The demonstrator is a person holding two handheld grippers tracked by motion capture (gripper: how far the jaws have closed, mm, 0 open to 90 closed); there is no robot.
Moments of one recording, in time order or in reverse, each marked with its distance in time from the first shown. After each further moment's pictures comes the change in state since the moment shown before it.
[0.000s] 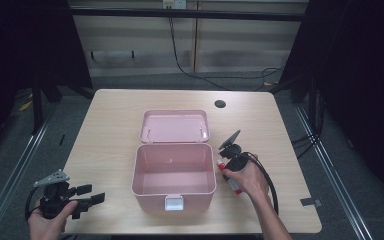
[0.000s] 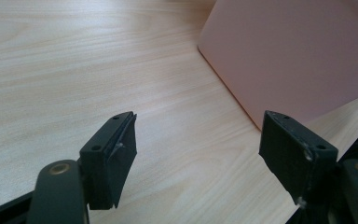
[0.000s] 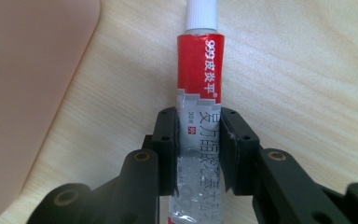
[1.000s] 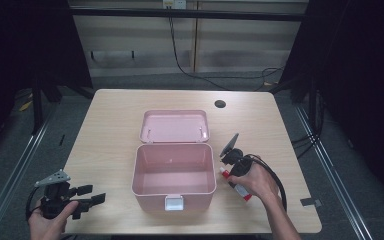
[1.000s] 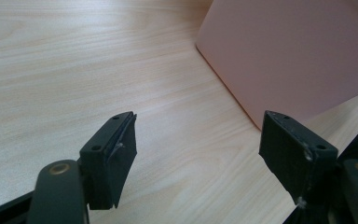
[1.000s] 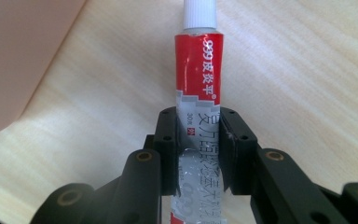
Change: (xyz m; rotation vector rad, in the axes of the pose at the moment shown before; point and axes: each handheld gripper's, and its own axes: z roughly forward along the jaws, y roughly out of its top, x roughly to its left) left arm -0.001 0.000 0.001 0.009 -0.006 0.005; right arm 0.005 -0.015 -0.014 0.117 0.006 -0.134
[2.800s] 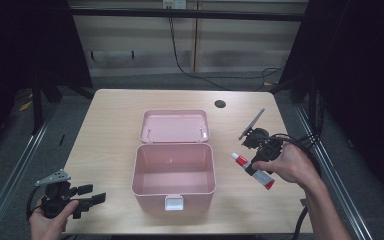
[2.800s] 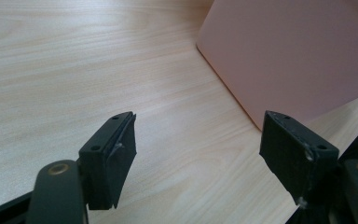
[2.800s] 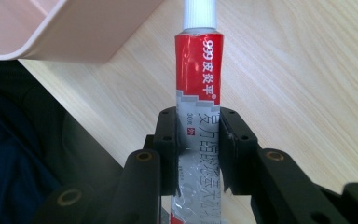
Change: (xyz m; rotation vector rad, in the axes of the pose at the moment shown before) left arm 0.002 0.001 0.001 0.002 0.000 -0.003; right arm -0.009 -0.032 -0.123 -0.093 0.042 -0.143
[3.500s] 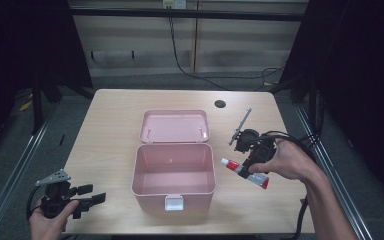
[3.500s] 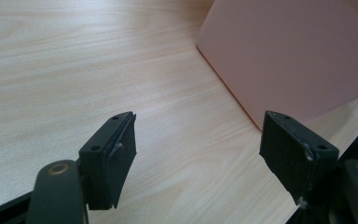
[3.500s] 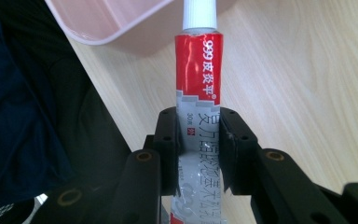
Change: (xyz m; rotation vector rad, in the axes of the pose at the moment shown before) left arm 0.000 0.000 0.000 0.000 -0.001 0.002; right arm 0.023 0.014 -0.012 0.011 0.059 -0.260
